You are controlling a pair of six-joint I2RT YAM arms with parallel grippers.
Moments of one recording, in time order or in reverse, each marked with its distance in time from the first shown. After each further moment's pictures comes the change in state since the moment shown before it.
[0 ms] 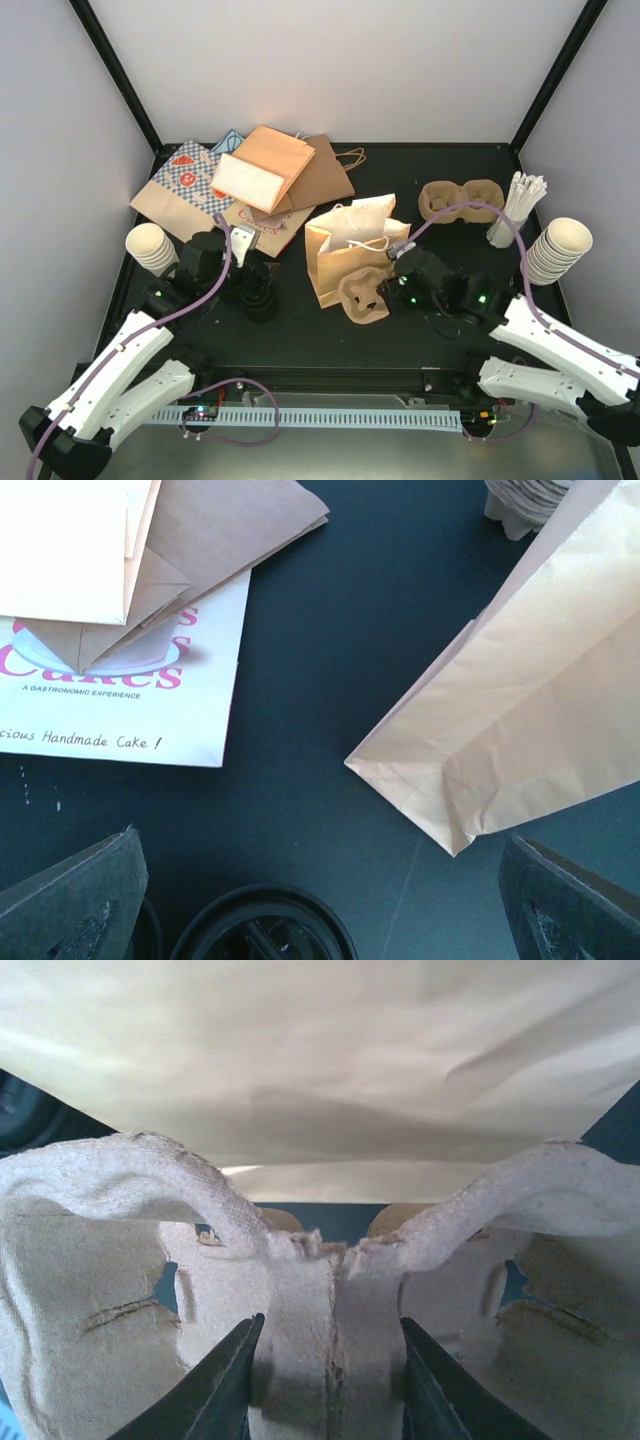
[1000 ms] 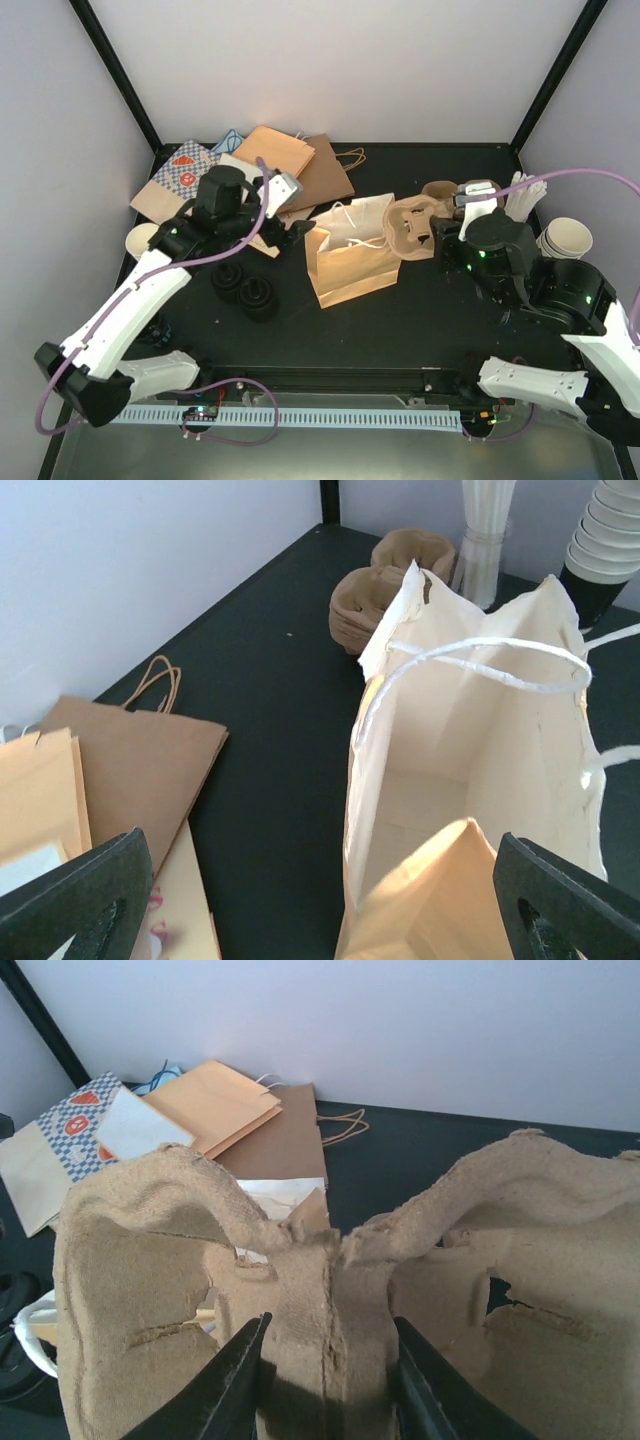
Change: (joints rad) left arm -0.048 0.372 0.505 0.015 0.214 0.347; right arm 0.000 -0.010 0.603 -0.257 0.416 -0.136
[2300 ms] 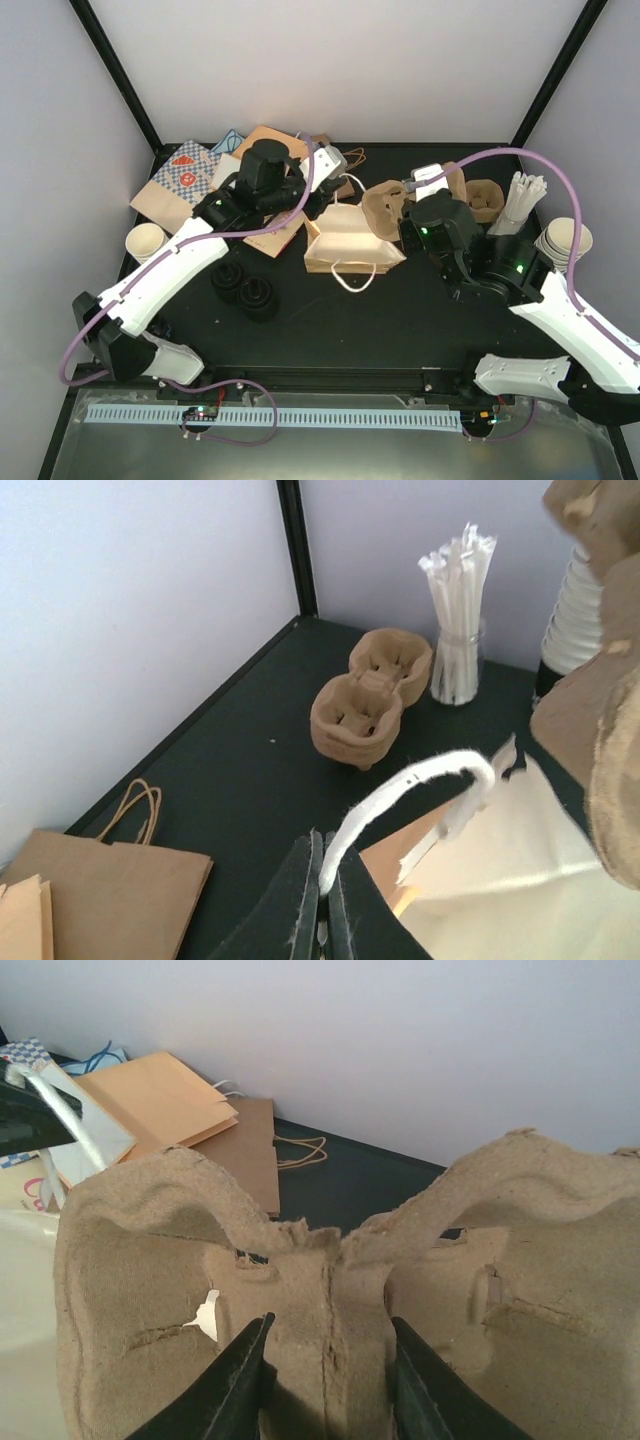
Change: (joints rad) left arm -0.145 0.295 0.233 0.180 -0.053 0.003; right arm 0.000 0.180 -0.010 0.159 0.134 -0.204
